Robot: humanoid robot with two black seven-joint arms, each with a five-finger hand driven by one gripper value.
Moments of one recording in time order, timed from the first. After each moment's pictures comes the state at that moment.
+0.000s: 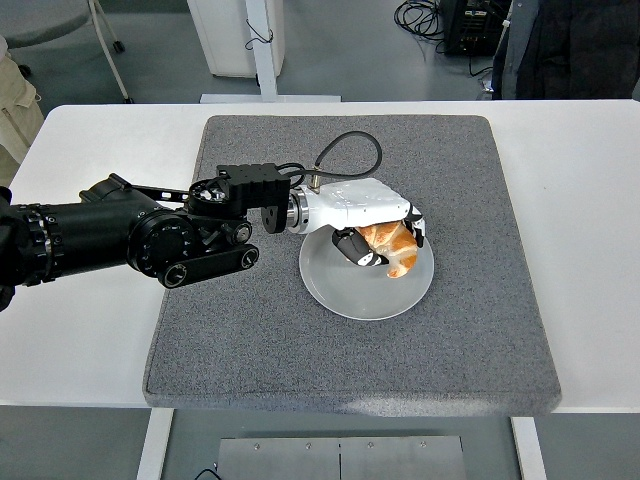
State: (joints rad) left arm -1.34 0.09 0.33 -0.94 1.17 0.21 -0.36; right arm -0.09 0.00 -0.01 0.13 -0.10 -0.04 0.25
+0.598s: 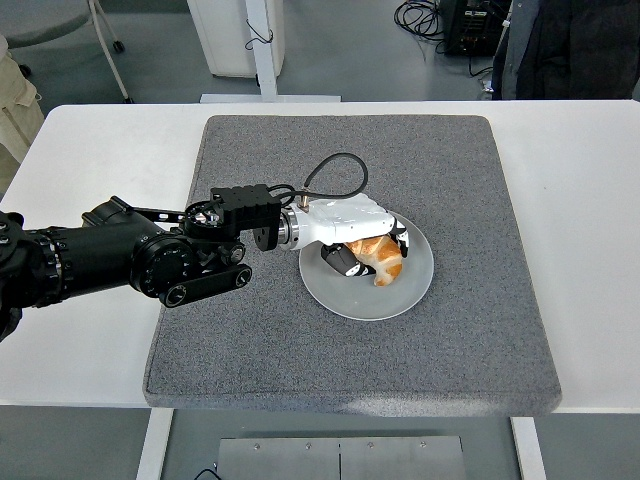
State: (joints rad) left arm -1.26 0.08 0.33 -0.88 1.24 0.26 -0.36; right arm -0.09 0.00 -0.01 0.13 -0.10 -0.04 0.25
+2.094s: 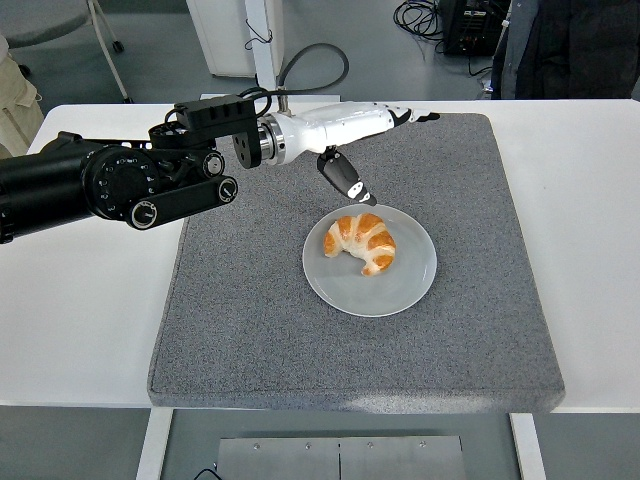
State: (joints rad) left arm -1.46 0.21 0.21 -0.97 0.95 0.15 -0.36; right arm -0.09 0.00 -0.01 0.13 -0.10 -0.03 0.25
